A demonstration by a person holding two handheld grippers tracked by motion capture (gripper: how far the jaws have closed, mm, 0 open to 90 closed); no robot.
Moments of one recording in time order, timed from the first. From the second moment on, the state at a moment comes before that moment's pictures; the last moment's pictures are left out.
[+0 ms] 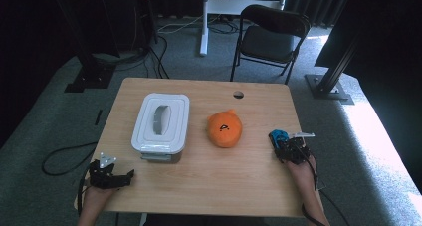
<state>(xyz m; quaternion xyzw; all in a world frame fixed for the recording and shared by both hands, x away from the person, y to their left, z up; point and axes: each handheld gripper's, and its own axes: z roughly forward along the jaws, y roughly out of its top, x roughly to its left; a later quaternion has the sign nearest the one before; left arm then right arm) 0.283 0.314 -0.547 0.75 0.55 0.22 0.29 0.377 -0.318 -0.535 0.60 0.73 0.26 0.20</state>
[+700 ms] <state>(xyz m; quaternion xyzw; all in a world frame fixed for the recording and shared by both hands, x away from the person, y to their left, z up) 0.284 0.314 -0.547 0.75 0.55 0.22 0.29 0.366 -0.324 -0.513 0.59 0.74 0.26 0.21</state>
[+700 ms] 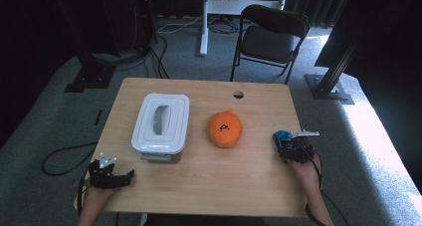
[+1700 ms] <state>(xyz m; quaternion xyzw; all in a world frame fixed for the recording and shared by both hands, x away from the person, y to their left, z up) 0.283 0.314 -0.547 0.75 0.55 0.22 0.29 0.297 -0.350 -0.532 0.64 0.70 0.25 0.21</state>
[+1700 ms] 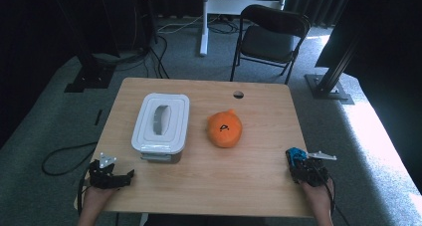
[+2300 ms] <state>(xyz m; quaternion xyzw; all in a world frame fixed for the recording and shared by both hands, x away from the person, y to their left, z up) 0.283 0.314 -0.547 0.75 0.55 0.22 0.29 0.291 -0.355 -0.514 0.64 0.69 0.26 0.23</state>
